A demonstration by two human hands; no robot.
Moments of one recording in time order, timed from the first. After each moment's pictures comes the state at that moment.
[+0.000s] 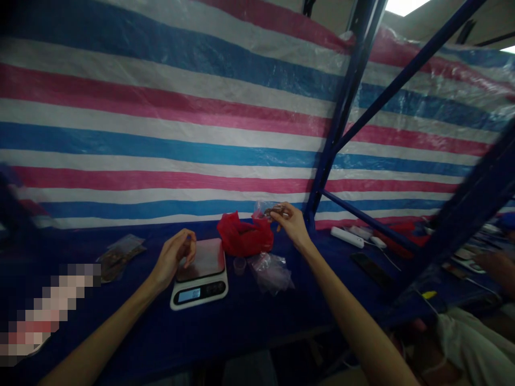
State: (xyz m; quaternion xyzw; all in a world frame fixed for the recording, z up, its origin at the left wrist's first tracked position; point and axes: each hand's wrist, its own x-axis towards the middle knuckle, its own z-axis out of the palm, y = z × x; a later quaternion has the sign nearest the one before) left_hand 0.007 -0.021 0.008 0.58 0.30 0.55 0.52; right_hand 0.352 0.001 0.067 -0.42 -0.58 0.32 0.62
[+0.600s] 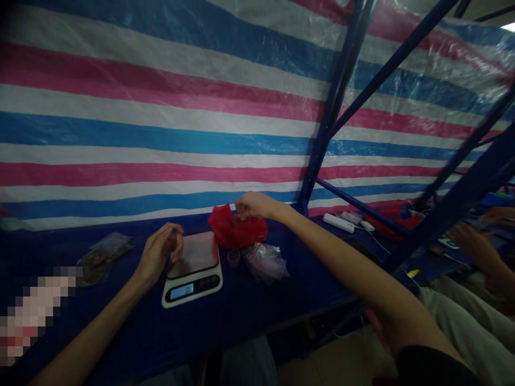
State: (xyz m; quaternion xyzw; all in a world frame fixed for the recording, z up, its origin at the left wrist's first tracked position) left_hand -0.002 -0.015 0.007 0.57 0.31 0.56 0.52; right_hand 0.307 0.048 0.125 -0.40 -0.90 0.12 0.07
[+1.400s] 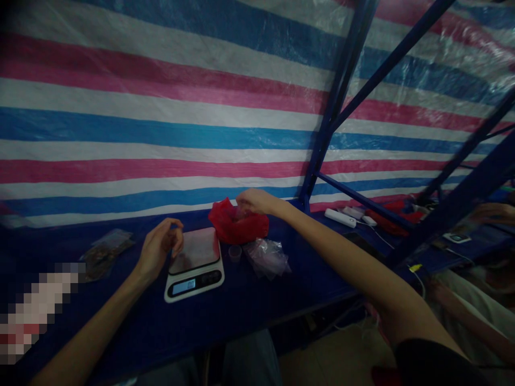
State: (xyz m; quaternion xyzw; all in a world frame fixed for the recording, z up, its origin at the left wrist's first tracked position) left_hand -0.002 -0.013 0.010 0.55 0.31 0.56 0.53; right_hand 0.313 0.061 0.110 -0.38 -0.92 0.04 0.08
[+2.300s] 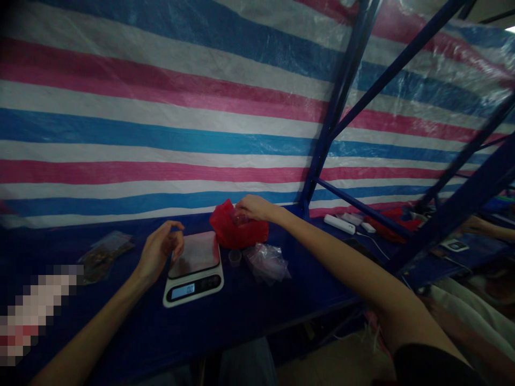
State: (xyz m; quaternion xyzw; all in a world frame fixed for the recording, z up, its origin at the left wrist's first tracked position) left_hand -0.002 -0.012 0.010 0.55 0.31 0.56 0.54; right_hand 0.303 0.065 0.101 -0.38 -0.92 0.01 0.02
